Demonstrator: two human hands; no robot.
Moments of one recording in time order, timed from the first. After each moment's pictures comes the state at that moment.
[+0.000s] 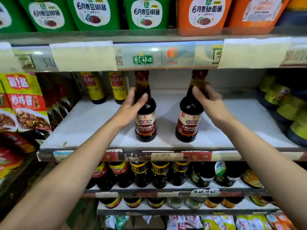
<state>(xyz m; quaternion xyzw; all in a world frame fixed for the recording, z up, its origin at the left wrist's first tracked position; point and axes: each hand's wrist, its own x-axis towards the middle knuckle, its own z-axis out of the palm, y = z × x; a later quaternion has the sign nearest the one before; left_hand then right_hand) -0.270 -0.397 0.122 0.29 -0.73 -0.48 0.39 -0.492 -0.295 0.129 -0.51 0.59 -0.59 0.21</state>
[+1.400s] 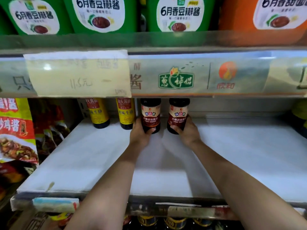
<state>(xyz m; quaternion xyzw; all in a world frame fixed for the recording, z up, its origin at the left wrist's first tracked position) -0.317 -0.539 0.028 0.47 -0.73 -0.31 0.39 -0.483 -0.472 0.036 -0.48 0.73 -0.46 0.14</state>
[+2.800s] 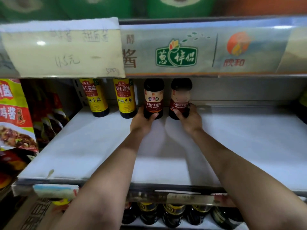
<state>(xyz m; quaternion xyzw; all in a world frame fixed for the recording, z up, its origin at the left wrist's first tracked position) -0.325 -0.546 0.025 0.51 -0.71 -0.34 0.35 -0.486 -0.473 0.030 -0.43 0.73 -0.52 0.14</state>
